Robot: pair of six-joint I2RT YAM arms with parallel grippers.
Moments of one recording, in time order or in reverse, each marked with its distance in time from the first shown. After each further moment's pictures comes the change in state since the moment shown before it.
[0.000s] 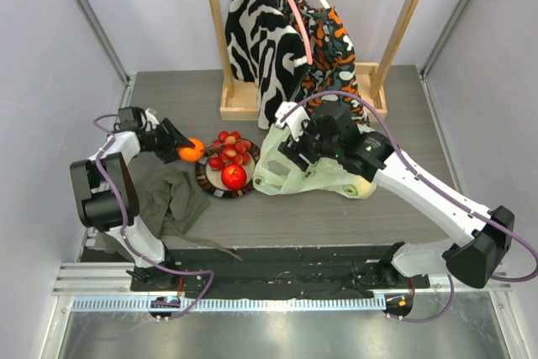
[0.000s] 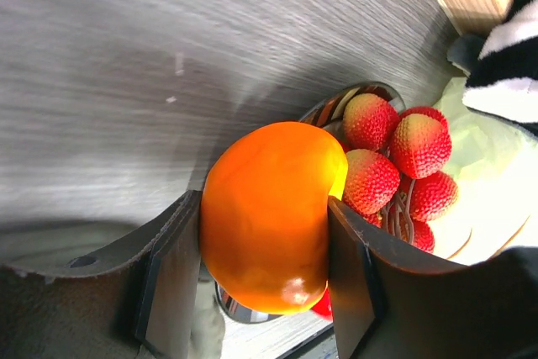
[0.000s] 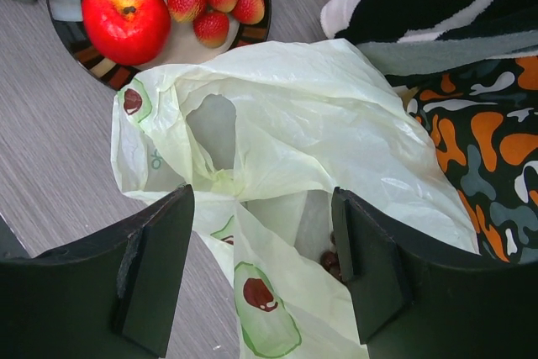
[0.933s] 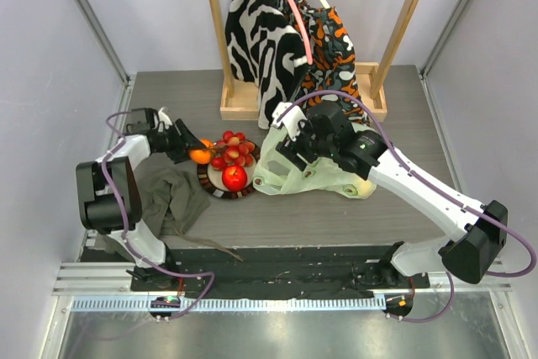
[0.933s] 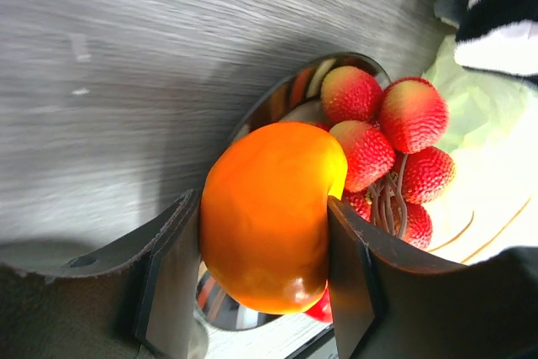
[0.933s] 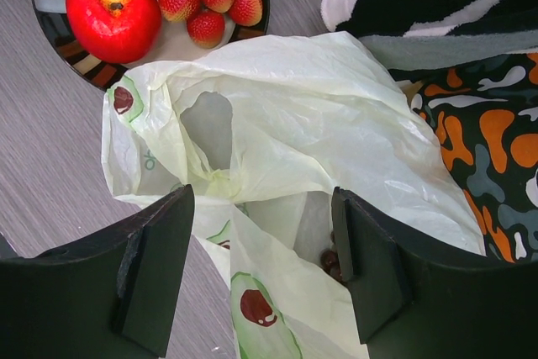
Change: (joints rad) left arm -0.083 -0.048 -0.067 0.080 0.015 0.004; right arm 0.000 0.037 0.000 0.009 0.019 -0.001
